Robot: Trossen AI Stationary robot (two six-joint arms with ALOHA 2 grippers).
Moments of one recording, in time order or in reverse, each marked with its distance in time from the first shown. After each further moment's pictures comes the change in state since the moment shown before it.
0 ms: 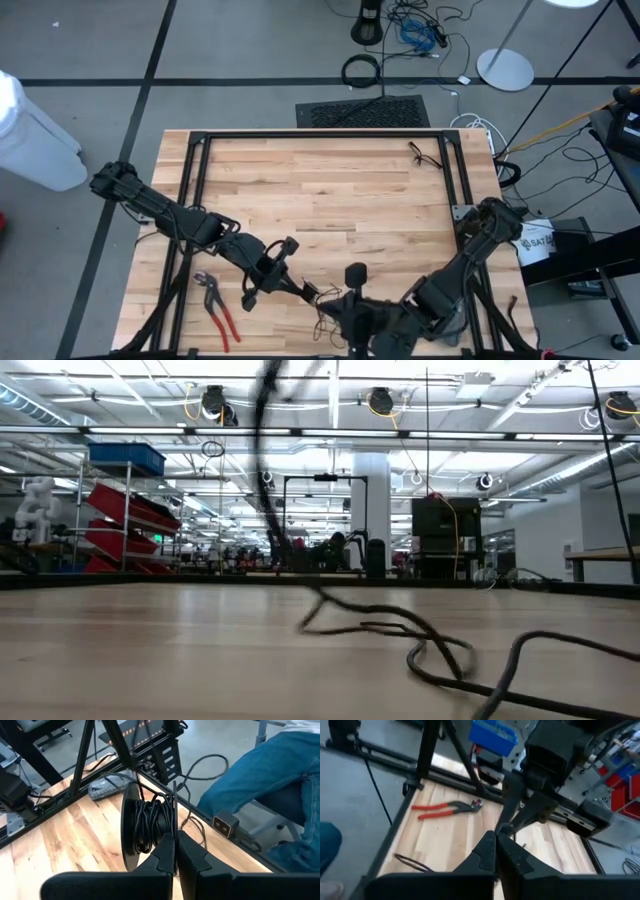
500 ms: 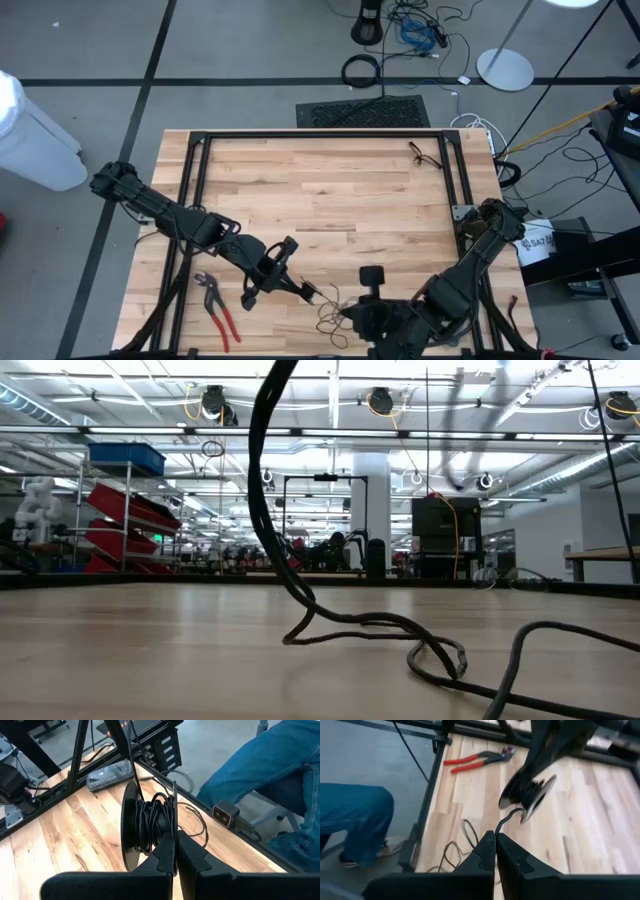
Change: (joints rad) left arm 0.000 0.000 0.000 -0.043 -0.013 0.010; right arm 0.022 0.001 0.113 -0.402 -0.206 0.375
